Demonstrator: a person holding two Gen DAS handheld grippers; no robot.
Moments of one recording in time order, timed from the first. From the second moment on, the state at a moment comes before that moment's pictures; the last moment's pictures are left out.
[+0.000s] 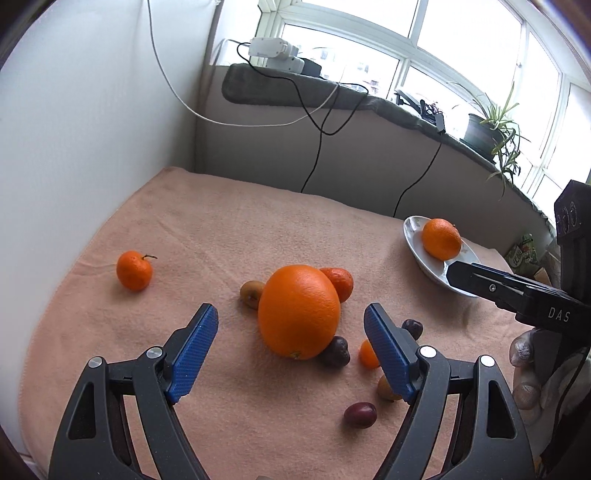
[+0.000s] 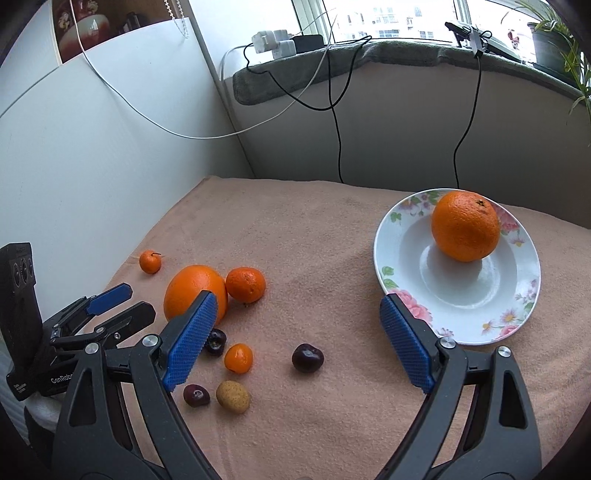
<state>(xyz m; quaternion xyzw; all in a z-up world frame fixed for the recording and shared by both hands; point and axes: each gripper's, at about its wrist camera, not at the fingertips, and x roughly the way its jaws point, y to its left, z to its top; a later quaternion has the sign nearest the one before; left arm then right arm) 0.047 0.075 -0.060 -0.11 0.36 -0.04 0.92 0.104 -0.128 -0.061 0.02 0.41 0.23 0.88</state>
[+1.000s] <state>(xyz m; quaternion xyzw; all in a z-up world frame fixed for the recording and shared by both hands) 0.068 0.086 -0.095 -0.16 0.40 -0.10 0.89 0.138 -0.049 -0.101 0.08 0.51 0.33 0.79</state>
